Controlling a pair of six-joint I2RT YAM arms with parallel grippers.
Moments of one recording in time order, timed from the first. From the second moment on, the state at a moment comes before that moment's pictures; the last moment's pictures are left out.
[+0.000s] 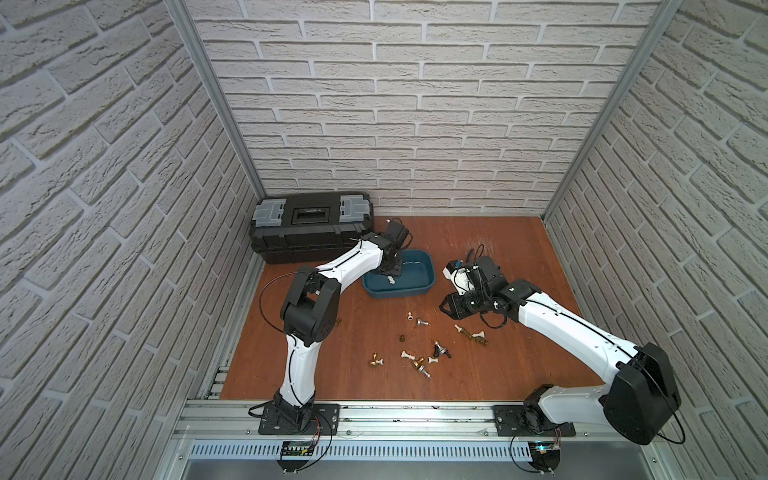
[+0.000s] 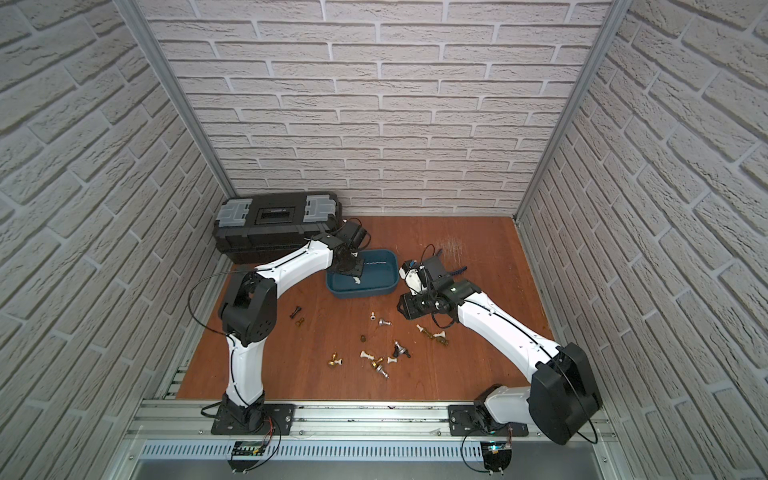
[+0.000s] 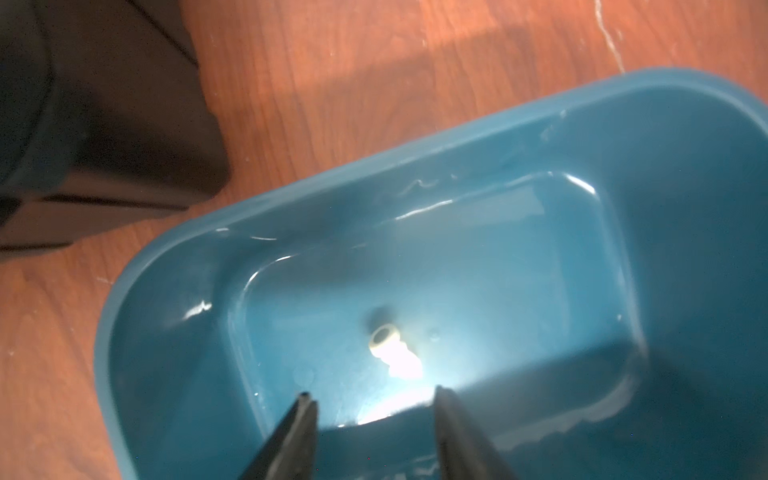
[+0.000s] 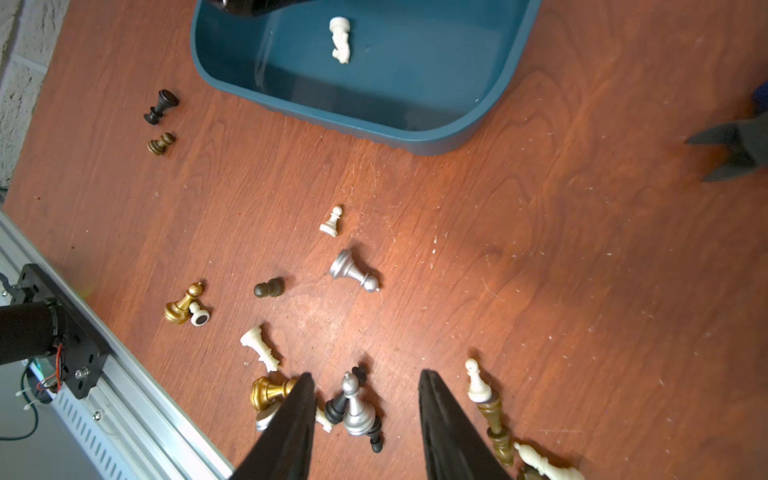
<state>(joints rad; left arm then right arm) -0.57 2.04 1.65 -0.77 -0.15 -0.32 0.50 1.35 0.98 -0.67 -0.24 0.20</state>
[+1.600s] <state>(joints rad) -0.55 1.18 0.95 -0.77 -0.22 -0.49 0.91 1.85 1.18 -0.60 -0.01 0.20</state>
